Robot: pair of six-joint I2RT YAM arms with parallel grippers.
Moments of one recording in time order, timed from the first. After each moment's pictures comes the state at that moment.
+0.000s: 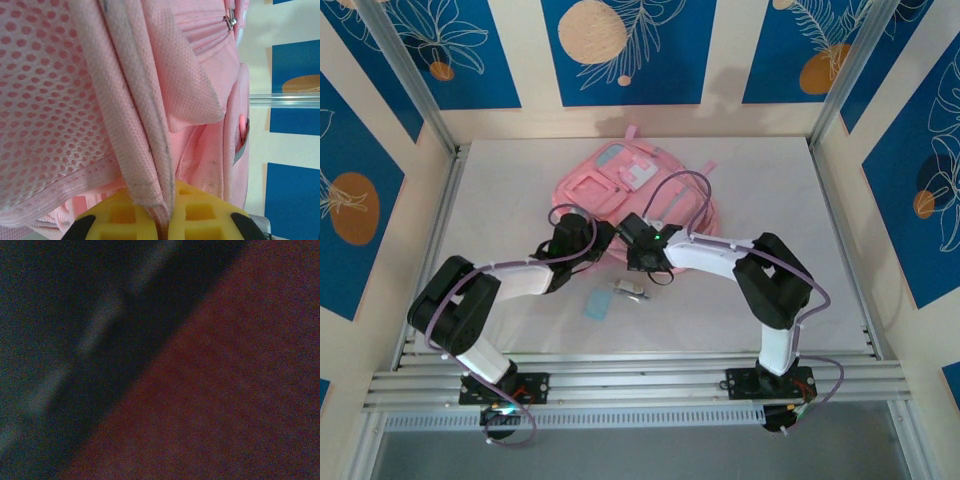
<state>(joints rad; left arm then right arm) -0.56 1.60 0.68 0.48 0.10 -1.33 0.83 1.84 1.22 -0.55 0.23 0.85</state>
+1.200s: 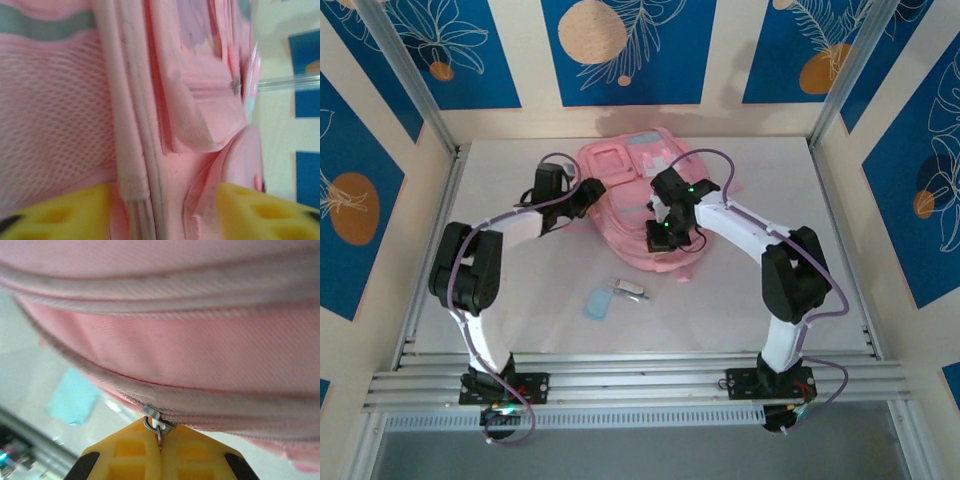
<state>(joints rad) -0.26 1.85 1.14 0.13 0.47 -0.94 0.60 1.82 1.45 -0.93 -0.36 0.42</state>
